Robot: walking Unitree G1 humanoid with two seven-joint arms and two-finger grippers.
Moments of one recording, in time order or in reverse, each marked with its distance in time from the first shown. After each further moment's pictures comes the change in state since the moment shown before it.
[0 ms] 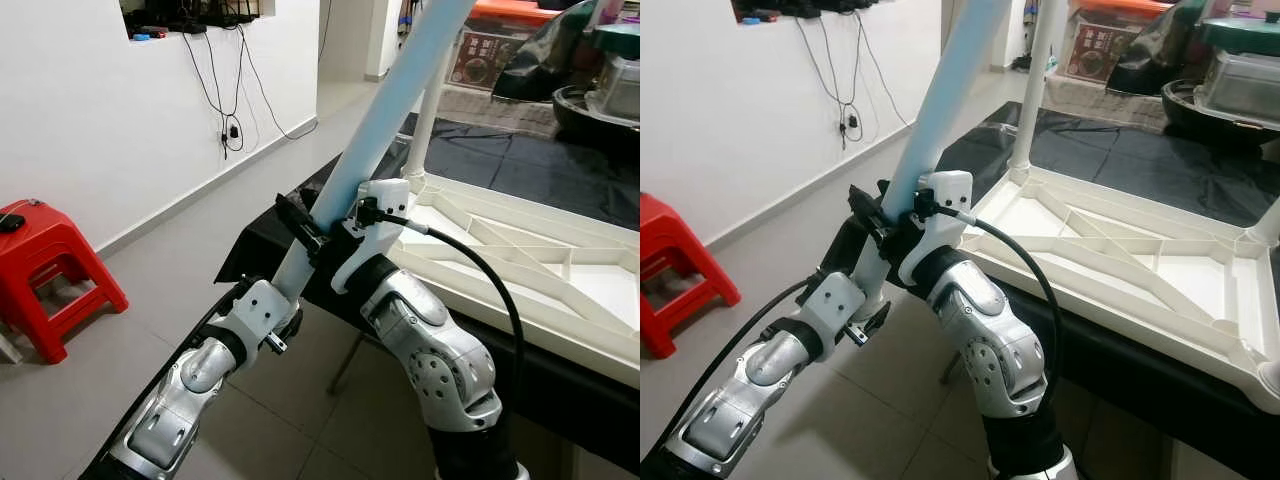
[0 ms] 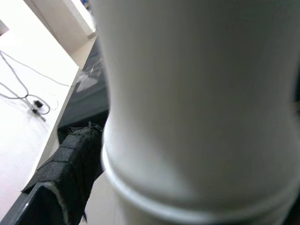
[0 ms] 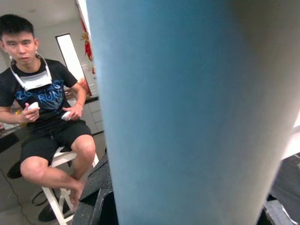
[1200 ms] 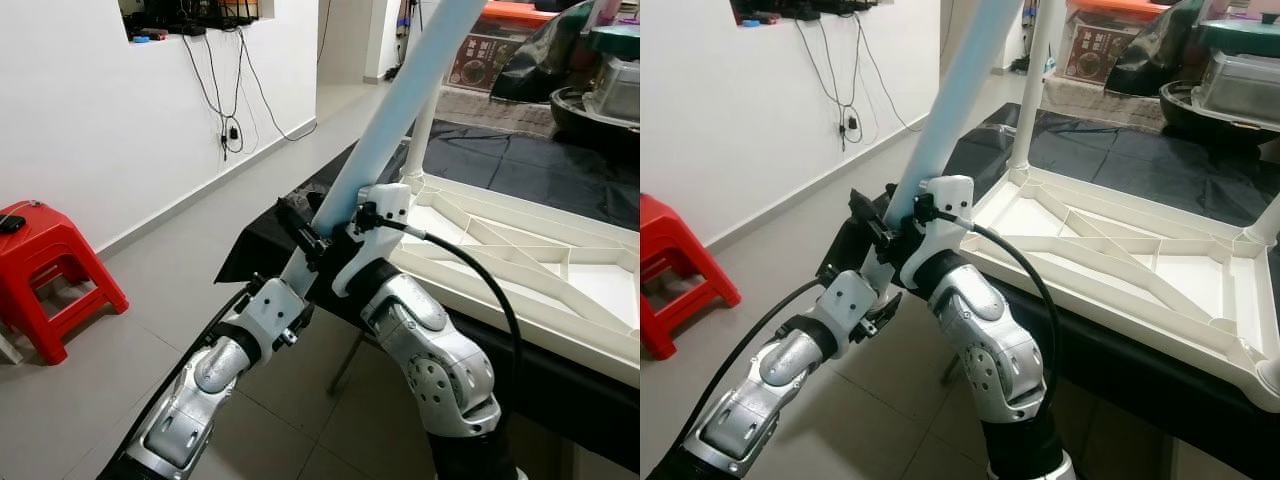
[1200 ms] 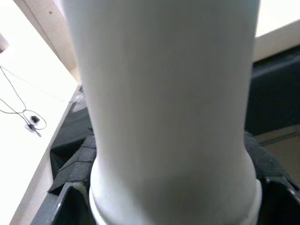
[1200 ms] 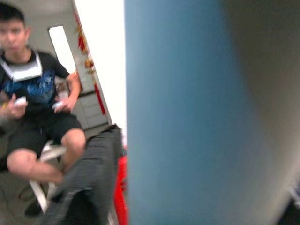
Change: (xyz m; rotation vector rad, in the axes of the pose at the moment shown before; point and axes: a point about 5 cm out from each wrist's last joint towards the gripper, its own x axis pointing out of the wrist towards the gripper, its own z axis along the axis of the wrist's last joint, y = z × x) left arm 0.004 -0.009 0.011 -0.061 -0.095 -0.014; right arm -0.003 -0.005 -0.006 -0.062 0.017 -0.025
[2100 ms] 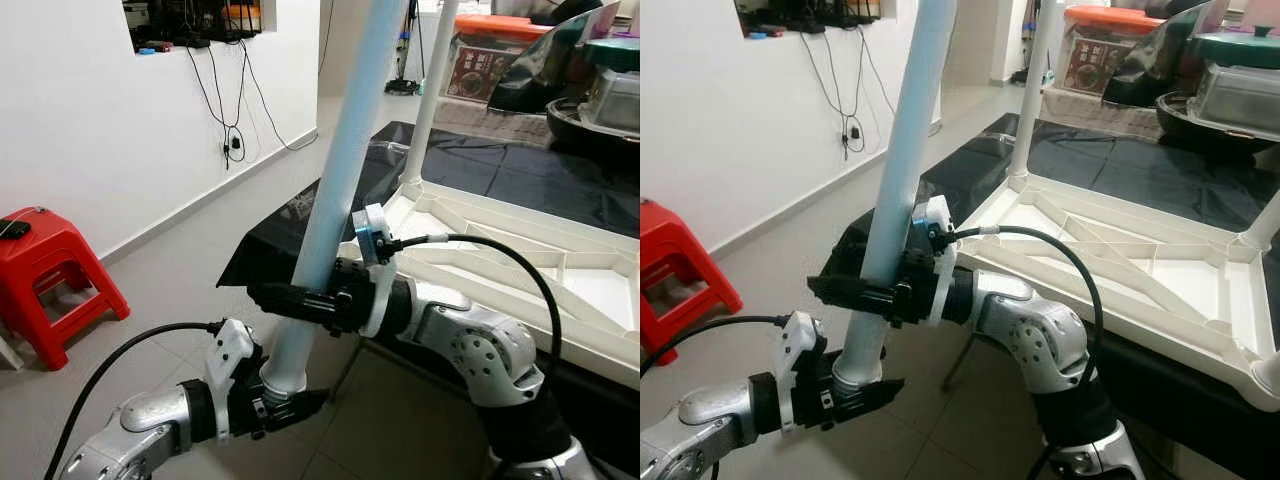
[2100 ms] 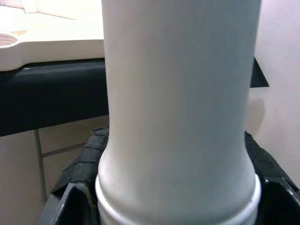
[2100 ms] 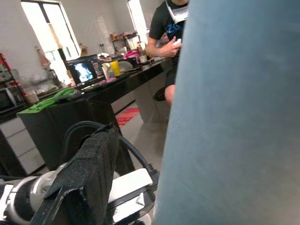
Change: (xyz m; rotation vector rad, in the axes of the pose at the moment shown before) left arm -0.068 -0.011 -0.006 -0.466 0.025 -0.578; right arm -0.023 -0.002 -0.003 0.231 0.275 0.703
